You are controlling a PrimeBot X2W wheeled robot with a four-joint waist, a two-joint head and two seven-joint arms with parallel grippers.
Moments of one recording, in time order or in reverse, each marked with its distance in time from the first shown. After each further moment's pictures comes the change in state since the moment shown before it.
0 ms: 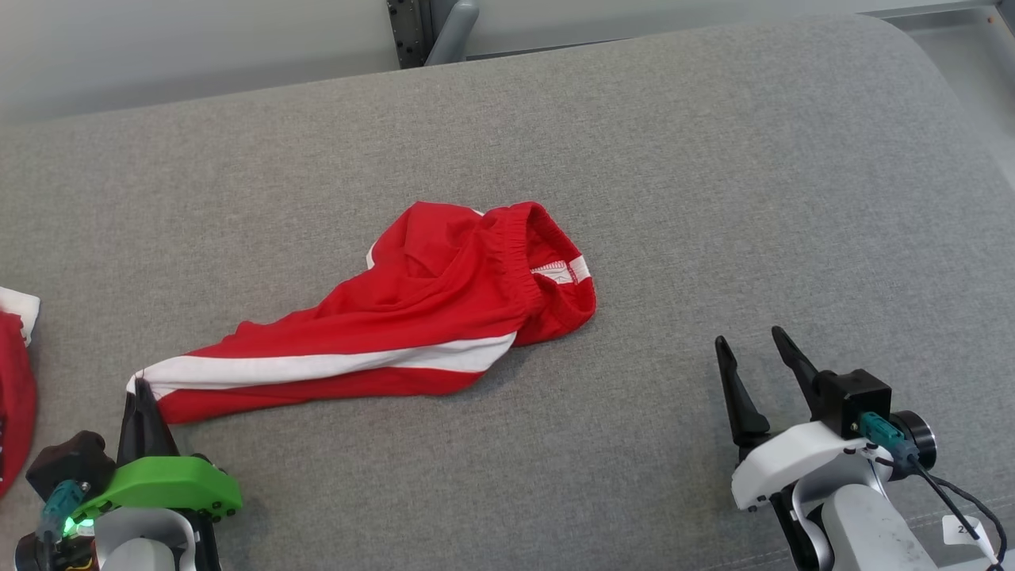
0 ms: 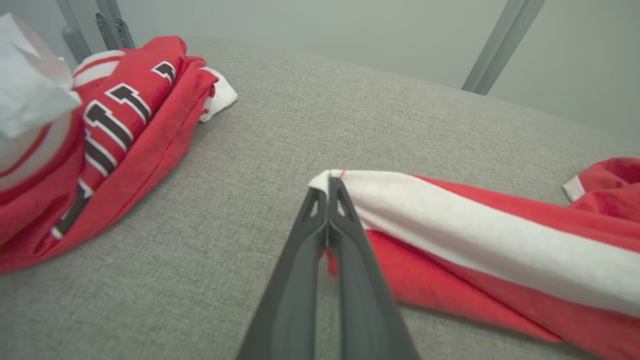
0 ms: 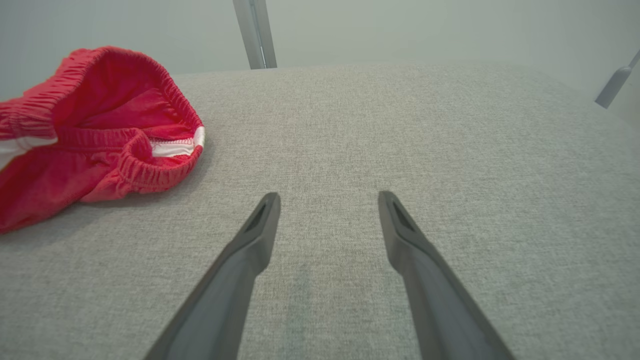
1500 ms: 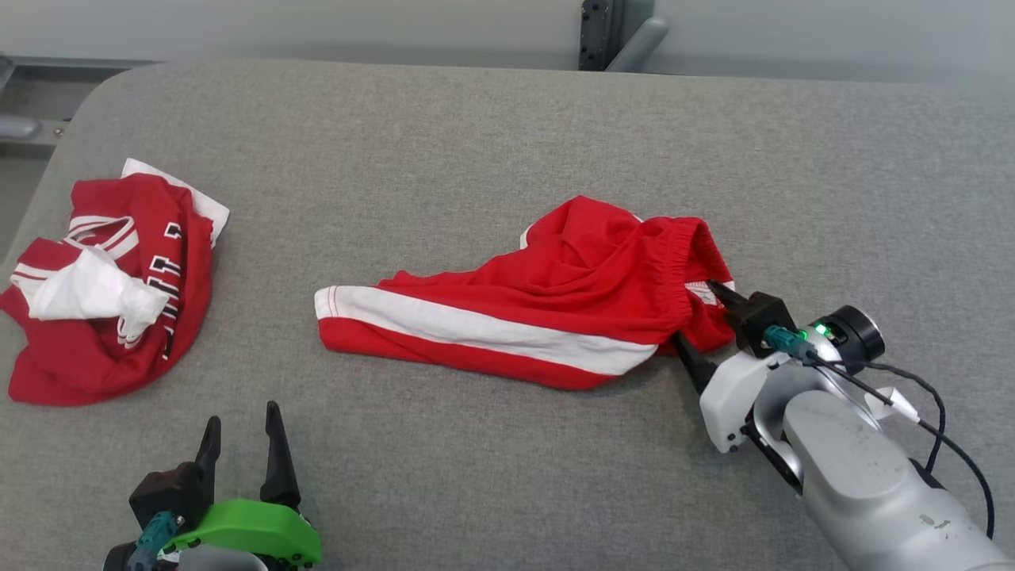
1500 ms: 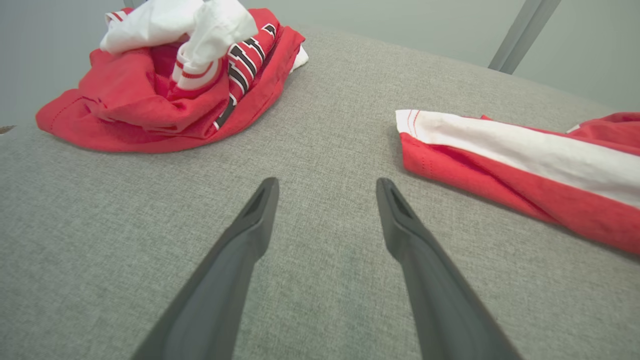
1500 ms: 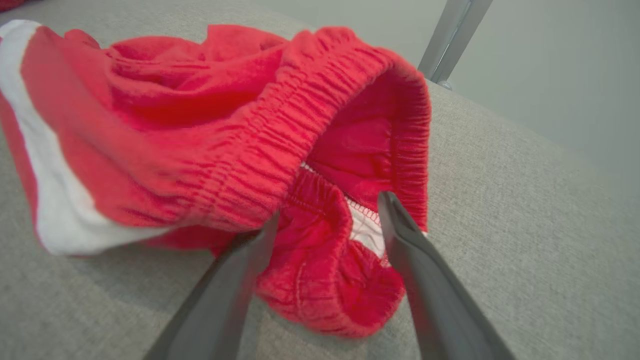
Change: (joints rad) left arm 0.134 0.000 -0.235 -0.099 -0.049 -0.004 0.000; right arm -0.374 -0.134 0.403 0.403 0.019 0.000 0.000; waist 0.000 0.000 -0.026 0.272
